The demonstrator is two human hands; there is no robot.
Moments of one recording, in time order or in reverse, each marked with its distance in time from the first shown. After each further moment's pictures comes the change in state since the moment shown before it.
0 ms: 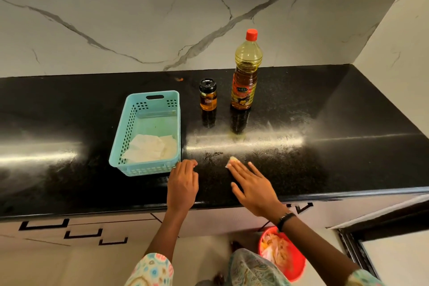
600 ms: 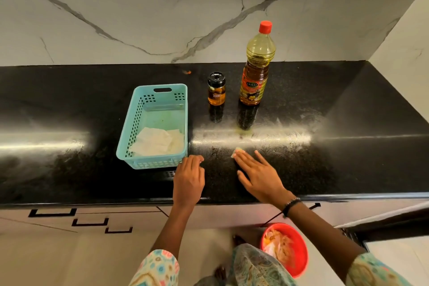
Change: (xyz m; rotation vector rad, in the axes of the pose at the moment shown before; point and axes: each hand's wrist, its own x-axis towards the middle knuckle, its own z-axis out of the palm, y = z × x) left_hand 0.000 0.000 0.000 -0.001 0.011 -0.009; right_hand 0.024 0.011 -0.005 -0.042 -0.035 -0.039
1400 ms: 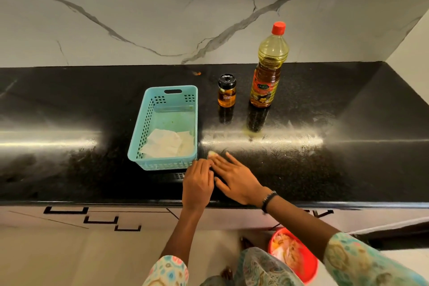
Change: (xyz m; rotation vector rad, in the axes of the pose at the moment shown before) left_hand -0.001 0.001 -0.002 0.008 0.028 0.001; right_hand 0.046 -0.058 0.006 0.064 -0.076 -0.254
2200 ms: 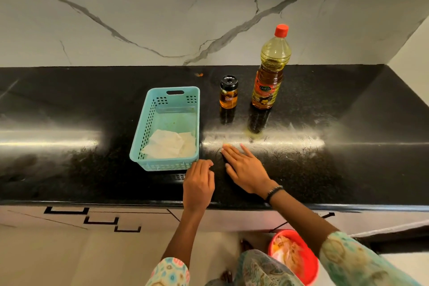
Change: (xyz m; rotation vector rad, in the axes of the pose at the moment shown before) left_hand 0.000 0.000 -0.002 -0.061 0.027 -0.055; right_hand 0.007 0.026 -0.008 -0.105 0.003 0.162
